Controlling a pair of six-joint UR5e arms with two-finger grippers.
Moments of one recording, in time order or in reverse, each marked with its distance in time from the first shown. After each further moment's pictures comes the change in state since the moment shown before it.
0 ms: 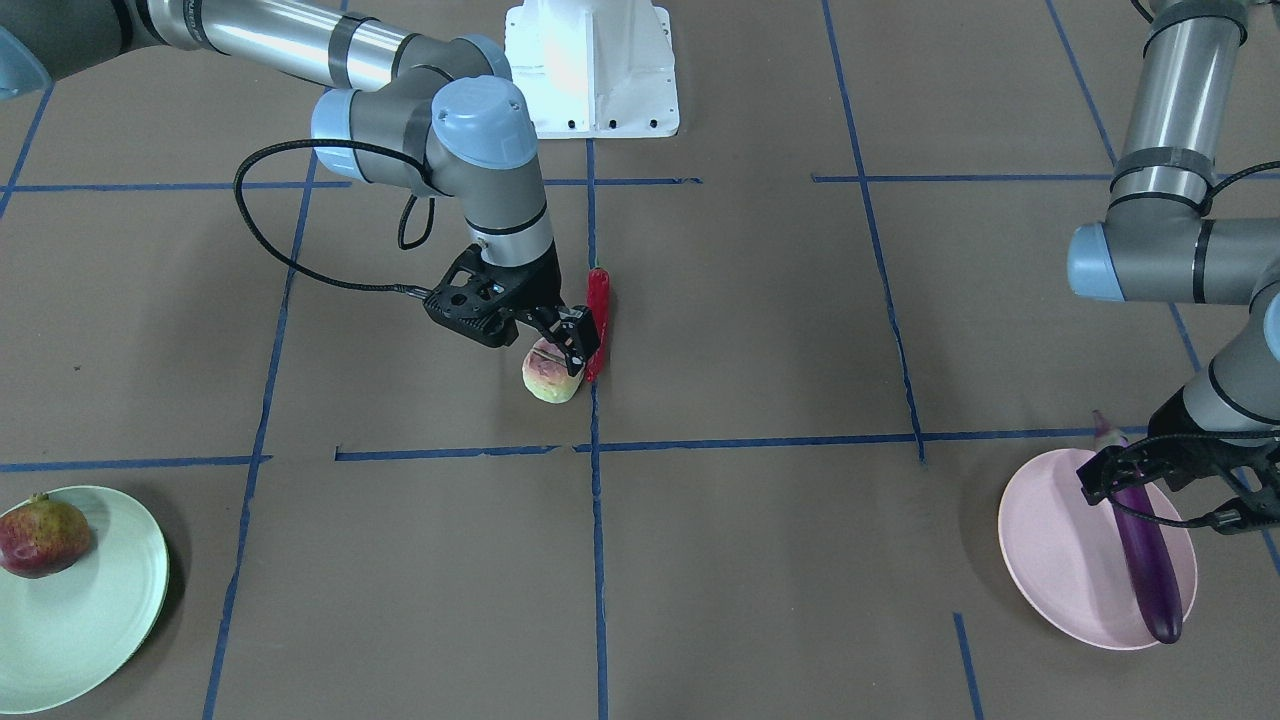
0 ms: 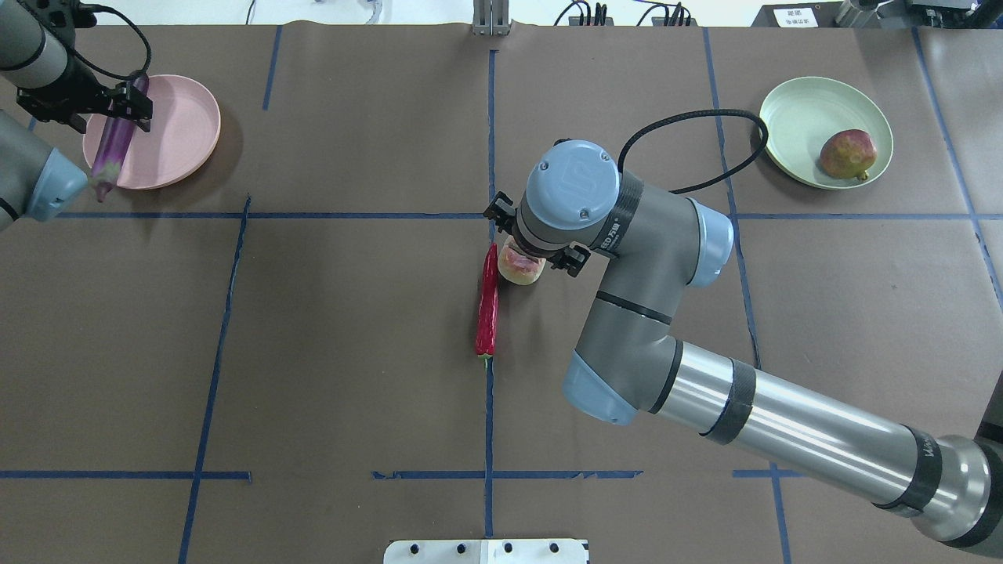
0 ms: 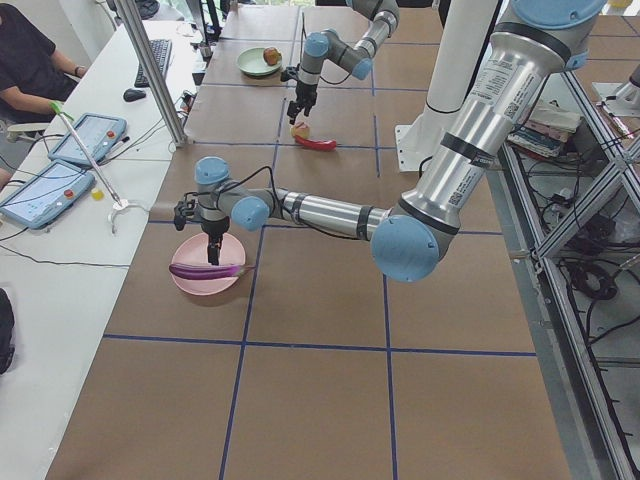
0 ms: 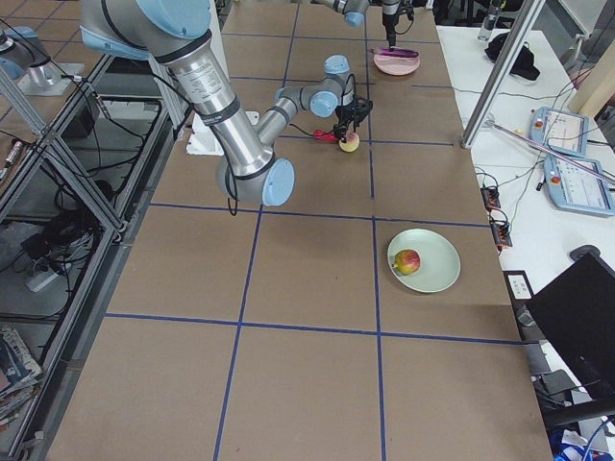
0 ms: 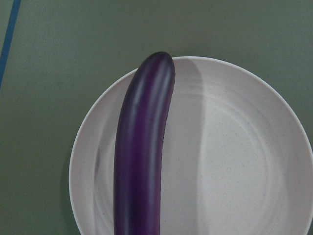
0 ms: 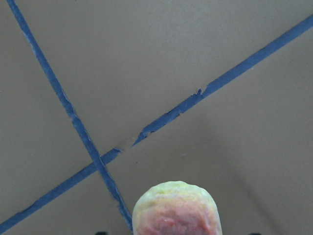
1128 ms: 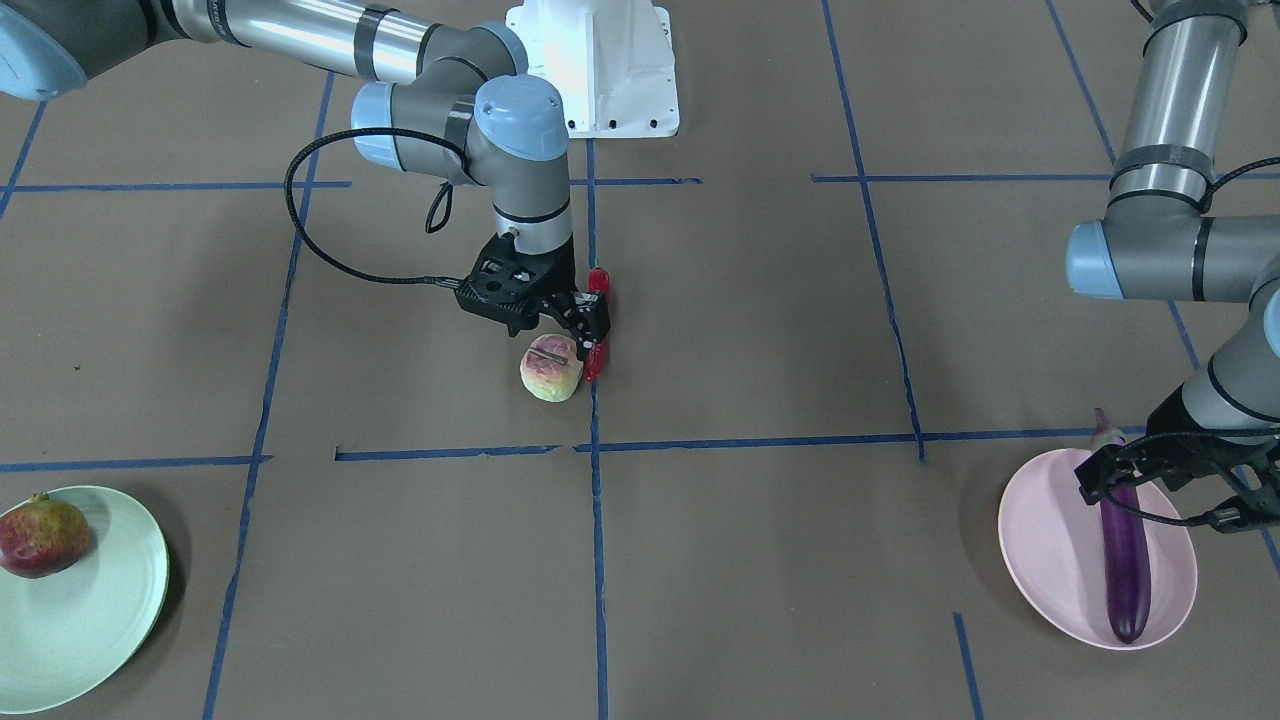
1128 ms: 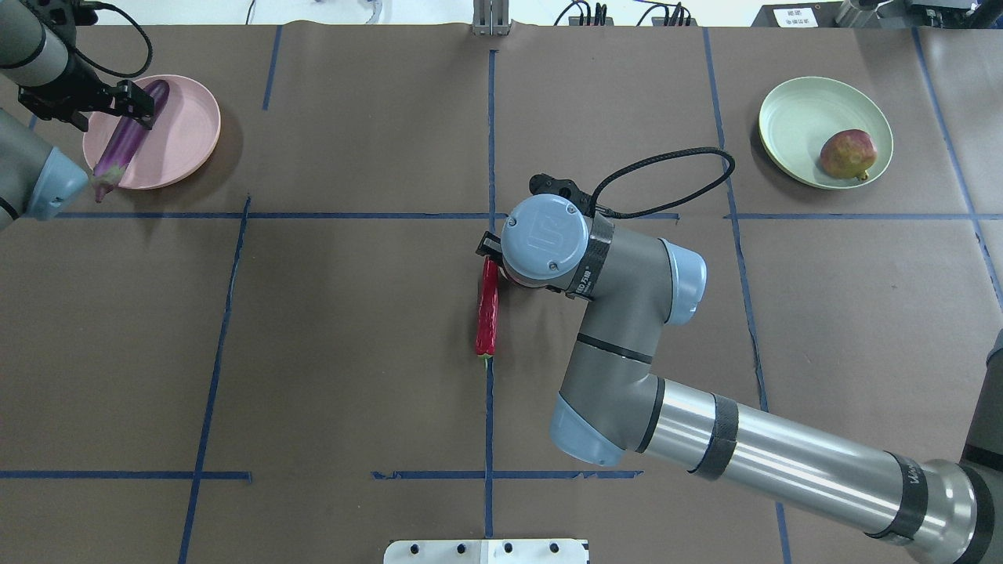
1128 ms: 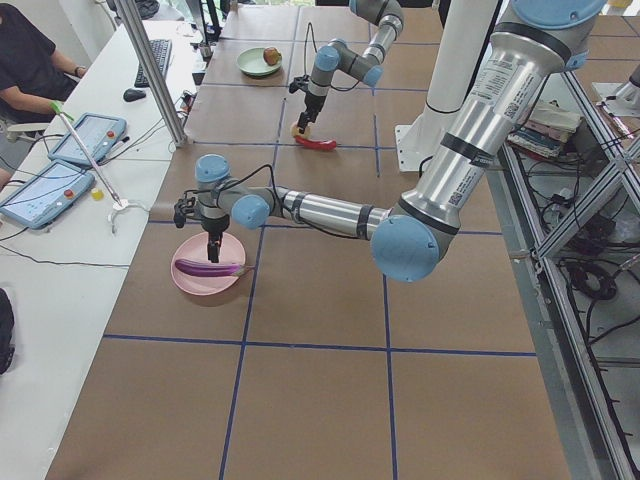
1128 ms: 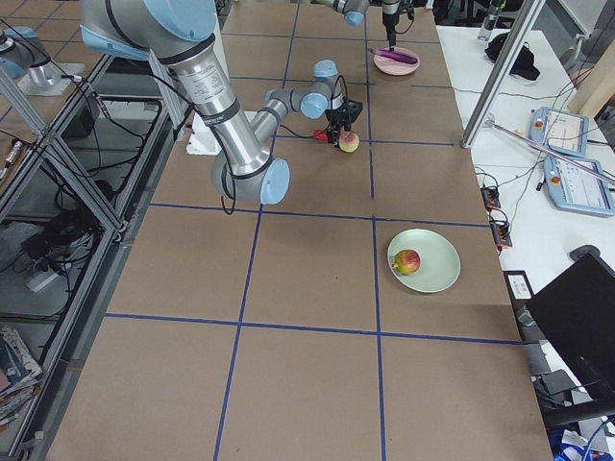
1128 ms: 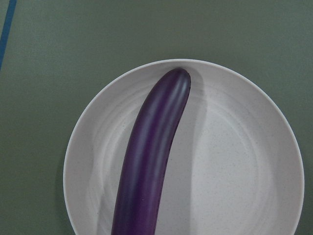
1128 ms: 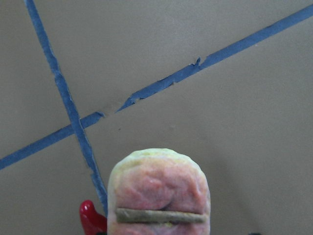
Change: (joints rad) left arm 0.000 0.002 -0.012 0.000 -0.001 -0.004; right arm -0.066 -0.001 -0.012 -0.040 -0.095 -0.119
